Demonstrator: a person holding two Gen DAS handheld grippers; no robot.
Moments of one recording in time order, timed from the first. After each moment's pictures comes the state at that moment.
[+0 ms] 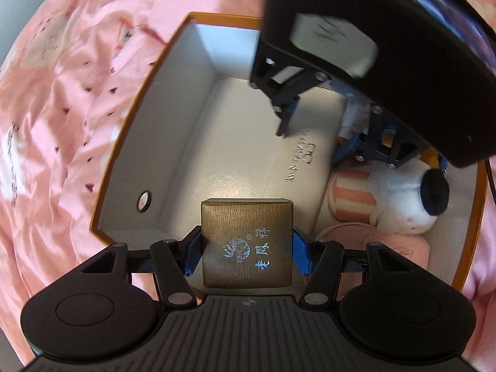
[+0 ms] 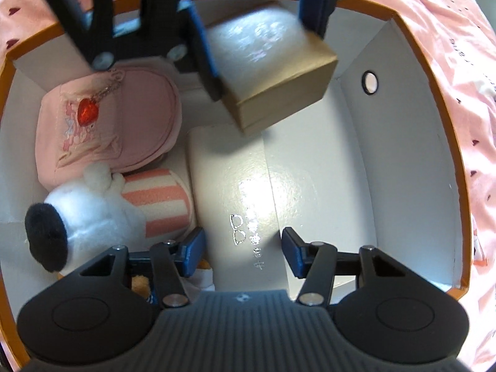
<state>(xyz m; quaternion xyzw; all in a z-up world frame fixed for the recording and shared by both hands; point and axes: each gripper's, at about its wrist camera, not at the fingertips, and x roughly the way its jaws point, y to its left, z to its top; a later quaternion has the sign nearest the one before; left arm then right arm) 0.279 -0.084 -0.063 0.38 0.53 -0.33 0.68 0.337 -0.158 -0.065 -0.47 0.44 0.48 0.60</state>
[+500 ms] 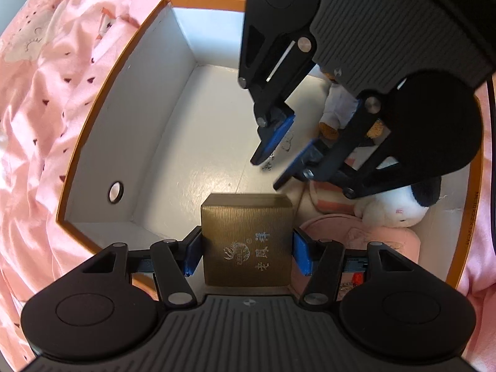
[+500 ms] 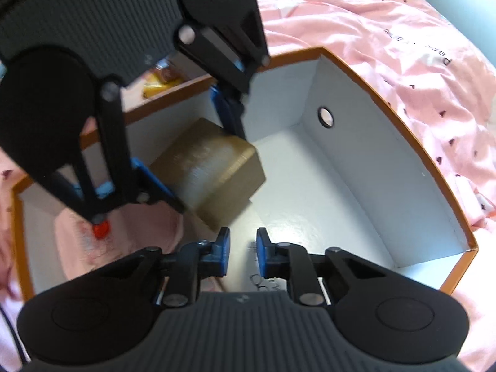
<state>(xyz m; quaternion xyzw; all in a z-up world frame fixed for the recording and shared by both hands) 0.271 -0.073 -0.083 0.36 0.55 -0.34 0.67 0.351 -0.132 -0.031 -0.31 0.44 0.44 0.72</state>
